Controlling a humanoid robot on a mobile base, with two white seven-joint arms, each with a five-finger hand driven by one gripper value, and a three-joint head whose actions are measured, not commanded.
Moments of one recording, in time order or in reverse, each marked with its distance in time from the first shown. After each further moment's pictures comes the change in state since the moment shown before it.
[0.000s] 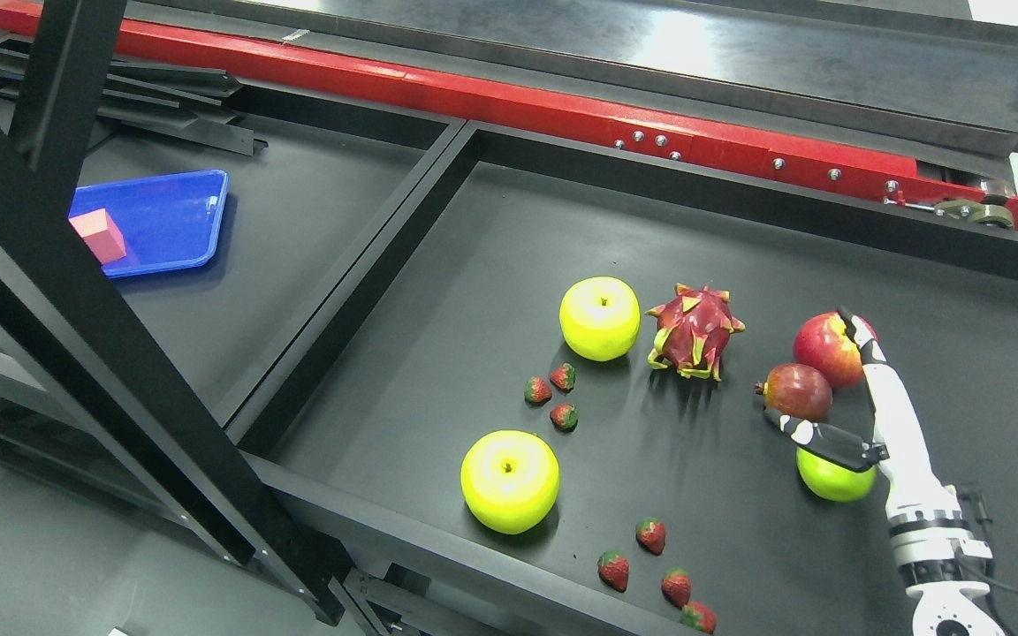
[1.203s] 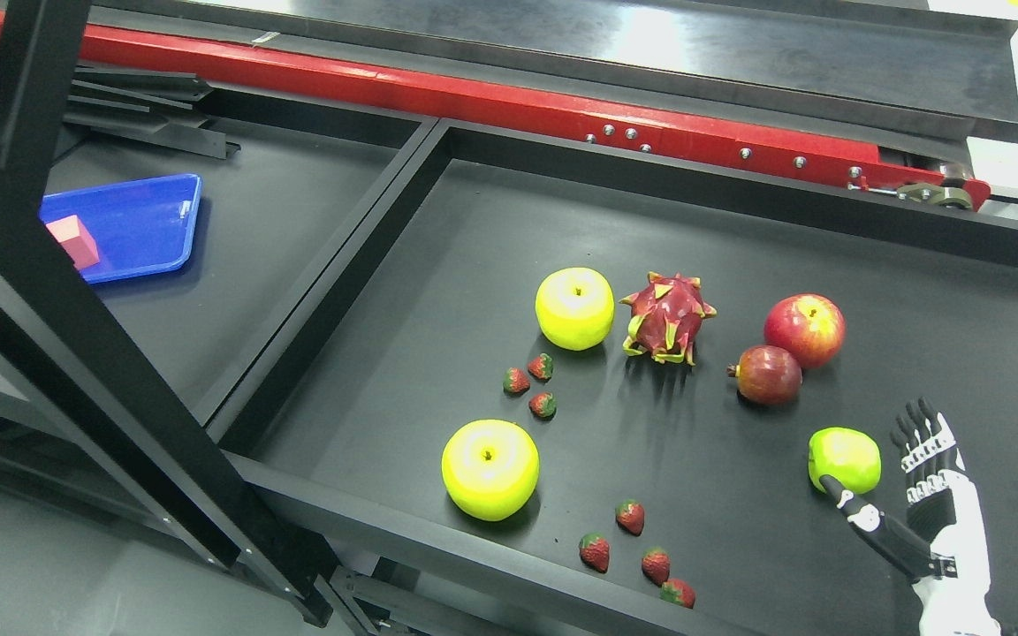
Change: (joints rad) left arm 0.000 0.000 0.000 0.000 0.000 -0.001 0.001; right arm 0.249 0.000 0.021 -0.009 -0.606 -0.159 -0.072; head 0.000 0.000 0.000
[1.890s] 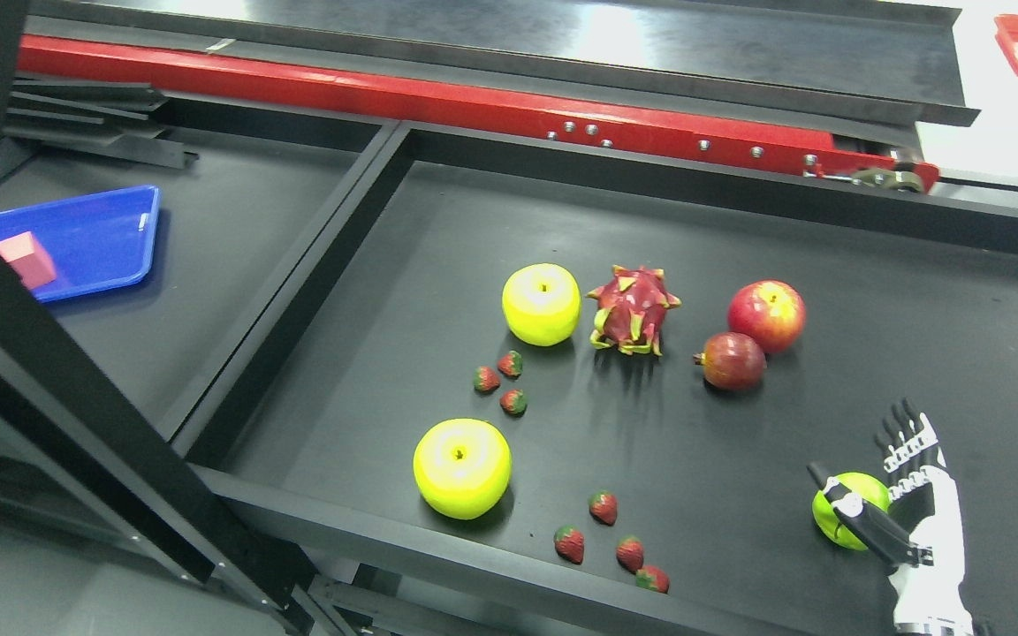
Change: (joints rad) left arm 0.000 0.000 0.000 0.000 0.000 0.000 -0.001; right arm -0.027 0.000 0.086 0.000 -0.011 0.073 -0.117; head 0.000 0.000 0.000
